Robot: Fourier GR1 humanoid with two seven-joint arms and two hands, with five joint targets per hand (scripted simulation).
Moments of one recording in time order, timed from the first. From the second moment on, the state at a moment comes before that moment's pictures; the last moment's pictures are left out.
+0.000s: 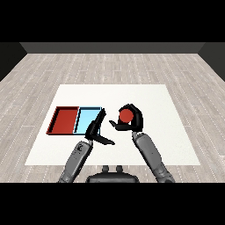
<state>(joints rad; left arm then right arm) -0.21 0.00 -0.35 -1.54 0.08 0.06 -0.17 -0.39 -0.04 0.34 -1.63 -0.04 -0.48 -0.12</state>
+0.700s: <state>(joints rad) -0.28 0.00 -0.48 -1.41 0.21 0.15 -0.18 -0.38 -0.01 0.36 -1.64 -0.02 -0.46 -0.13</state>
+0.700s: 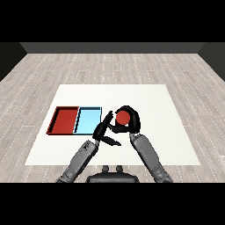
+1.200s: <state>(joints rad) -0.33 0.01 -0.52 -1.37 0.26 0.19 -0.18 -0.42 -0.01 0.44 -1.62 -0.02 -0.53 -0.14</state>
